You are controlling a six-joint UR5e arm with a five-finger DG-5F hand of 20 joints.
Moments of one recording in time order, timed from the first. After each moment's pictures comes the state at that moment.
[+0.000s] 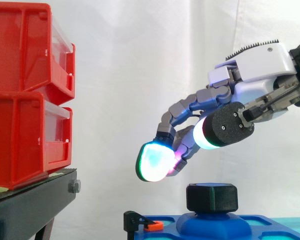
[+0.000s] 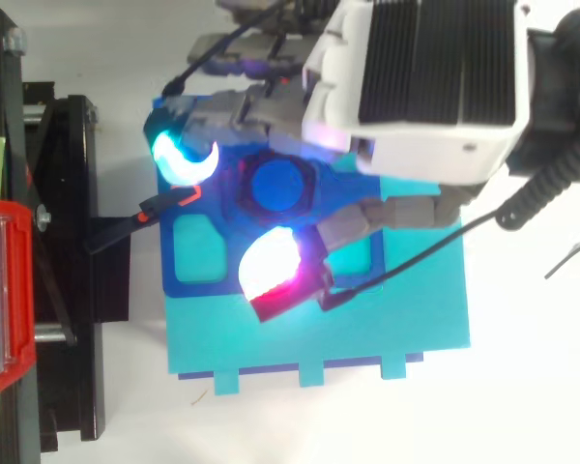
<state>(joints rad) 0.09 -2.20 -1.09 -3.16 -1.42 -1.19</state>
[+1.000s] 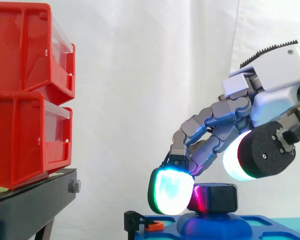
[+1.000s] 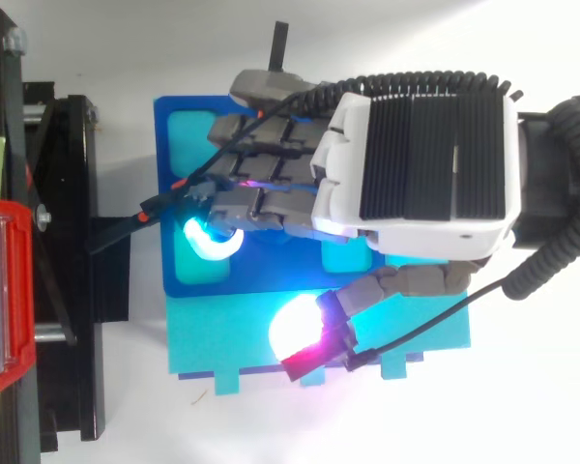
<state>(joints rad) 0.13 -2.20 -1.09 -3.26 -1.43 -1.19</state>
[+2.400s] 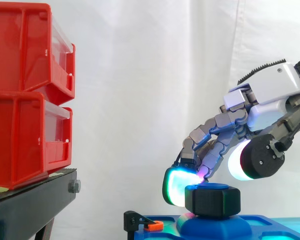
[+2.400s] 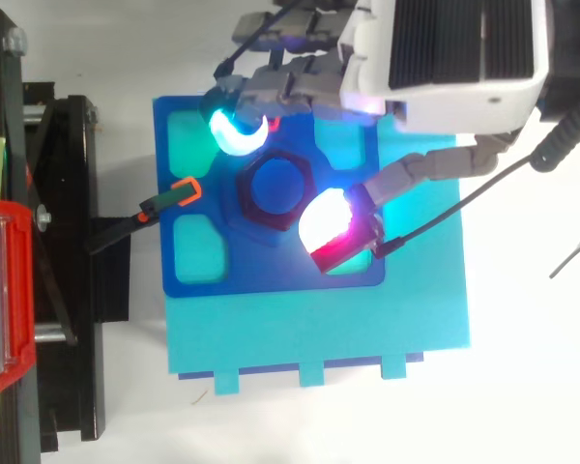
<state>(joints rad) 0.01 -2.20 -1.08 -3.29 -1.55 -1.27</state>
